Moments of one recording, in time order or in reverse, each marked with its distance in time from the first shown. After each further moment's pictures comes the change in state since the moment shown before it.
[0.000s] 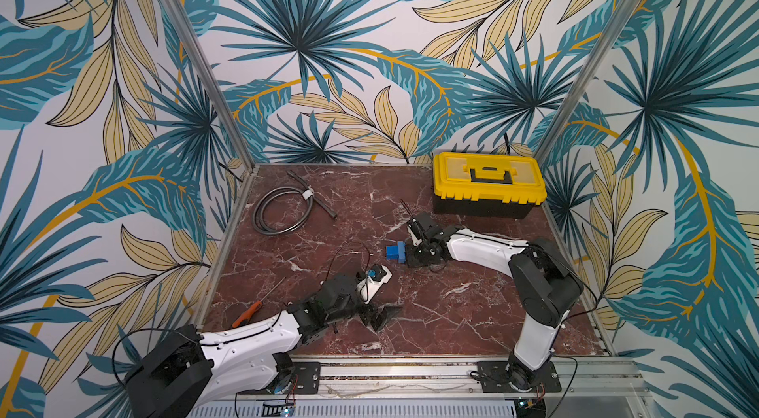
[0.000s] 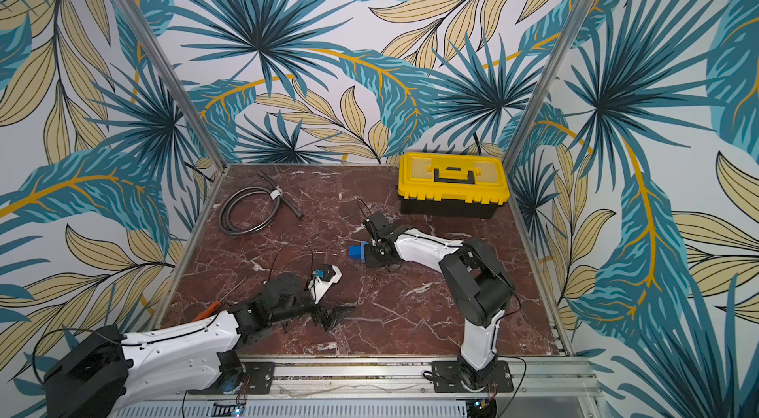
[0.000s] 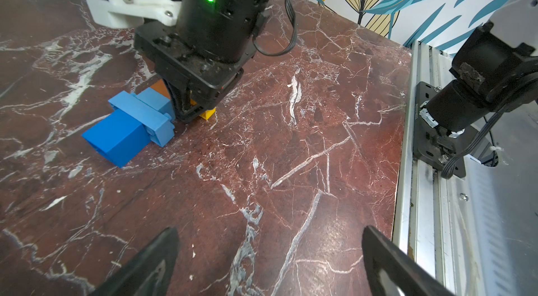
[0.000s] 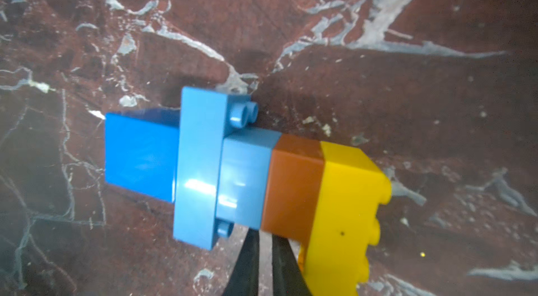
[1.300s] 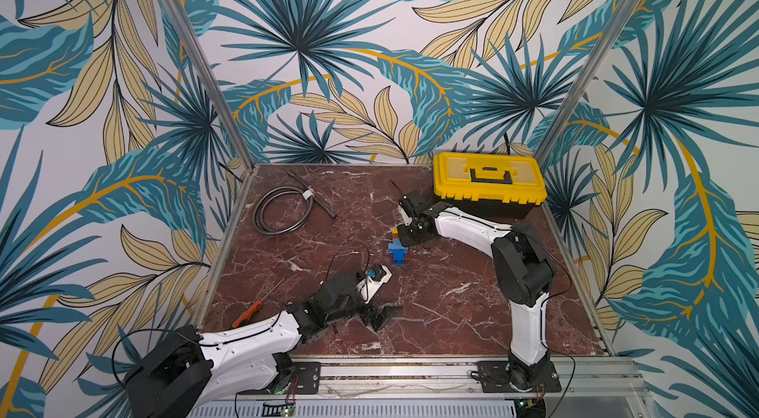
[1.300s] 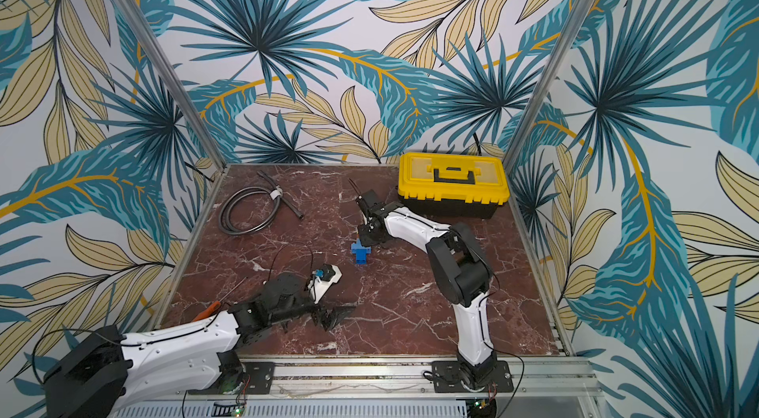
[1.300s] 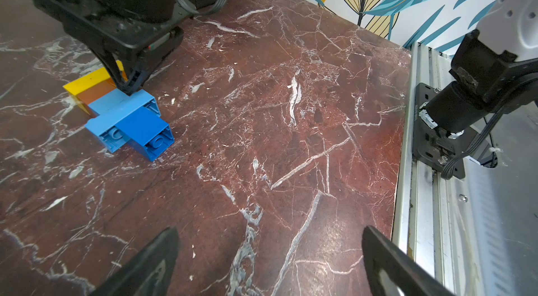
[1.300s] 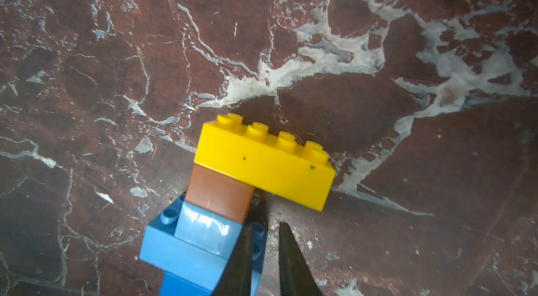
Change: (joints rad) left arm 0.000 -0.004 0.000 0.000 -0.002 -0.003; right arm -0.037 0.177 0.333 -0.153 0.034 -0.175
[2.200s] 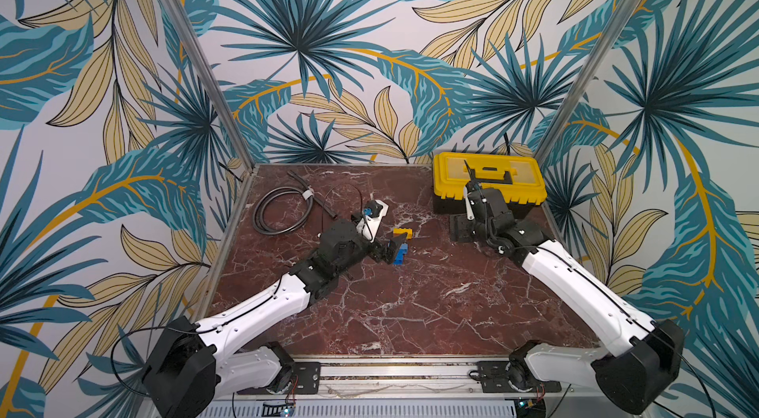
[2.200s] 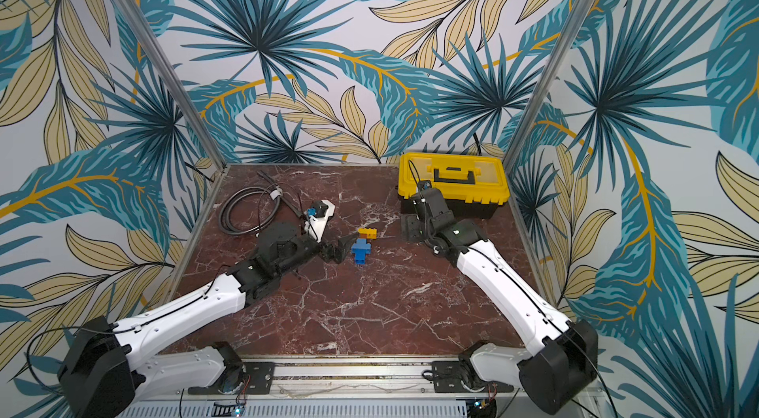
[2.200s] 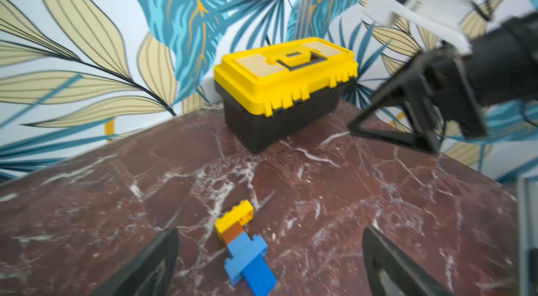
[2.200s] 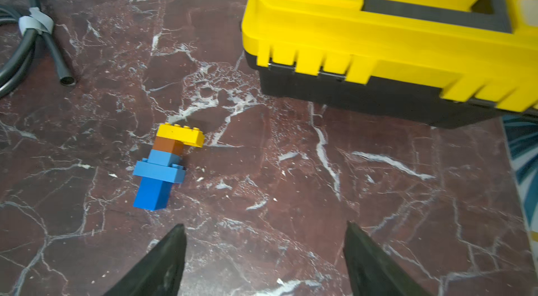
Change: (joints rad) left arm 0.200 0.149 0.494 -0.101 -0.201 0.048; right arm -0.134 -0.796 -0.346 -0.082 0.261 -0.016
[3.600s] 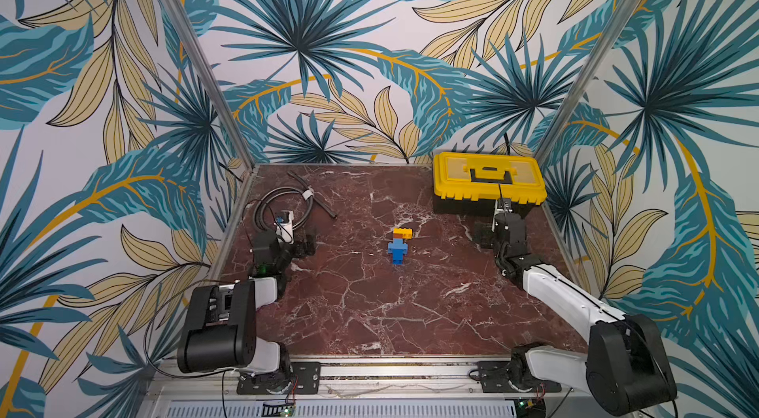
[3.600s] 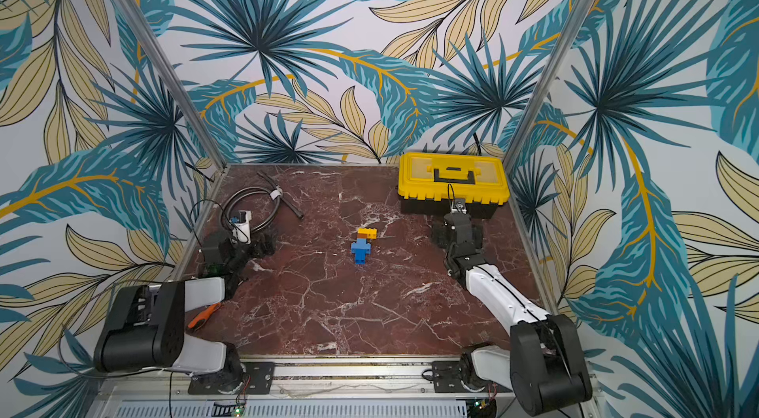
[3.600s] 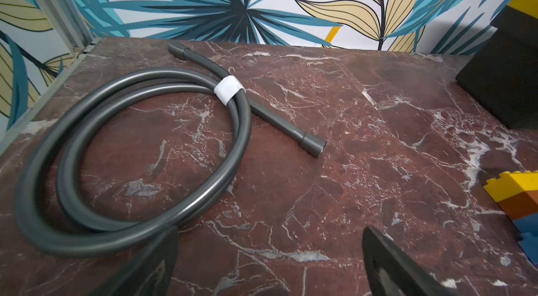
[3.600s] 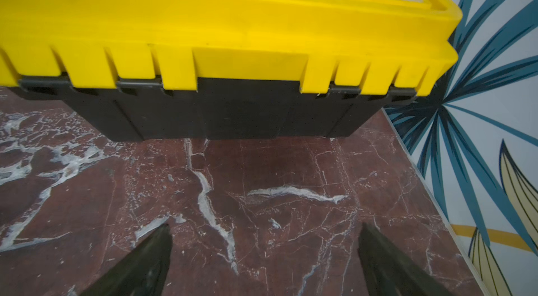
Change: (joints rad) left arm 0.825 0.241 -0.428 0.518 0.297 0.041; right arm -0.282 0.039 -0.509 0.798 0.140 -0.211
